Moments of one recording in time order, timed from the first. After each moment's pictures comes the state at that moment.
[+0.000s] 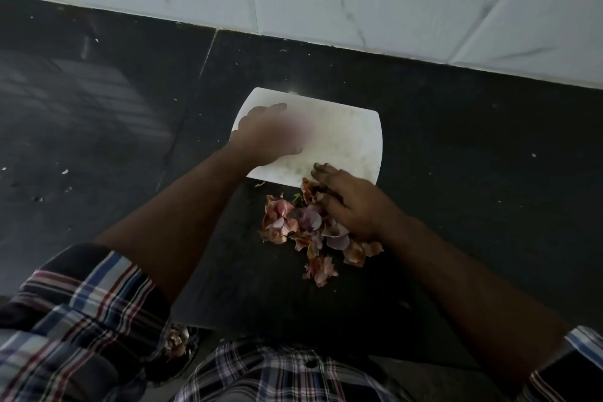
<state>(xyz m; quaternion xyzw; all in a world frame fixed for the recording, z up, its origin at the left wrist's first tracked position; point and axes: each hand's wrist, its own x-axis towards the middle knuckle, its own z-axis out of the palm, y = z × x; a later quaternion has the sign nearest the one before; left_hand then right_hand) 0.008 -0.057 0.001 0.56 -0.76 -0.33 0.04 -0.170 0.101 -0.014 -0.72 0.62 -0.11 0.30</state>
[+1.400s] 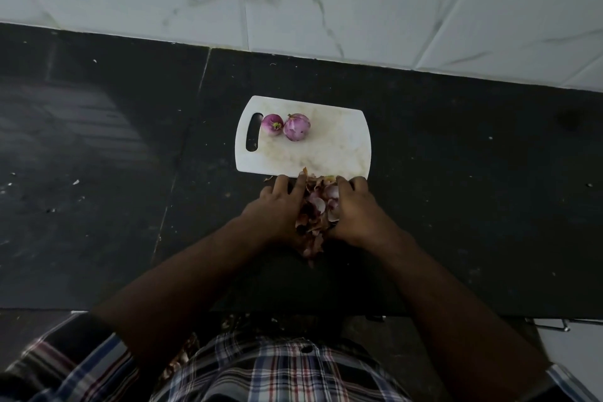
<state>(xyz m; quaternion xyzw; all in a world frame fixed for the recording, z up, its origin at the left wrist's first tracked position) 0.055 0.066 -0.013 0.37 -0.88 -0.25 -0.17 -0.107 0.152 0.008 -0.54 0.79 -0.04 0.28</state>
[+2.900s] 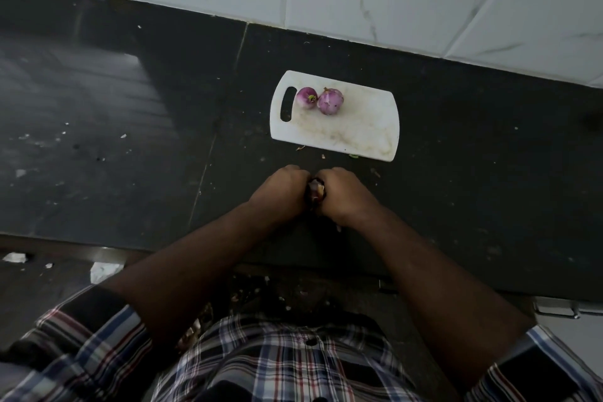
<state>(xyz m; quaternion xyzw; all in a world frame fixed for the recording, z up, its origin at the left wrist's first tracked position) 0.106 0.082 -0.019 0.40 -0.86 -0.30 0.01 -0.023 0.142 0.017 -0.60 0.75 -0.05 0.28</state>
